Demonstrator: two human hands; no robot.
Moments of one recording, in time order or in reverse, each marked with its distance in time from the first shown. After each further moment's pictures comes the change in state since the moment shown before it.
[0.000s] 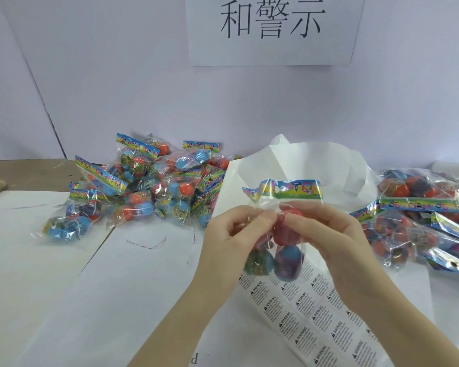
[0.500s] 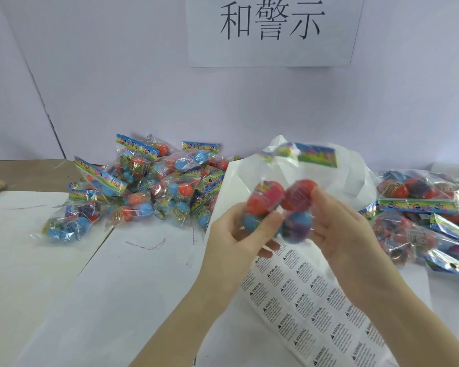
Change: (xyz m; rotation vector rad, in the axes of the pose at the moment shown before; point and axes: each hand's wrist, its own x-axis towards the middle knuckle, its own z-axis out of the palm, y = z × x) left_hand -0.001 -0.001 0.005 -0.039 -0.020 -0.027; right_hand 0.006 -0.002 -0.010 0.095 0.028 0.039
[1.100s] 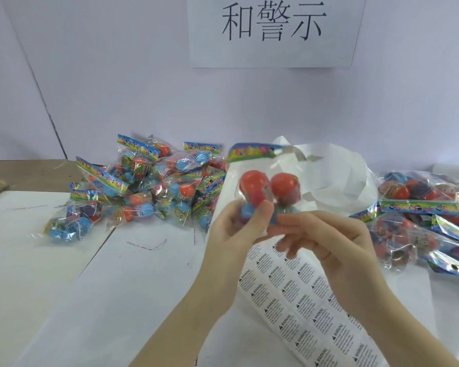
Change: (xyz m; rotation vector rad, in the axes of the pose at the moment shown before) left_hand 0.000 -0.002 -0.001 -0.136 0.005 -0.007; right_hand -0.012 0.005 0.011 -0.084 -0.184 -0.251
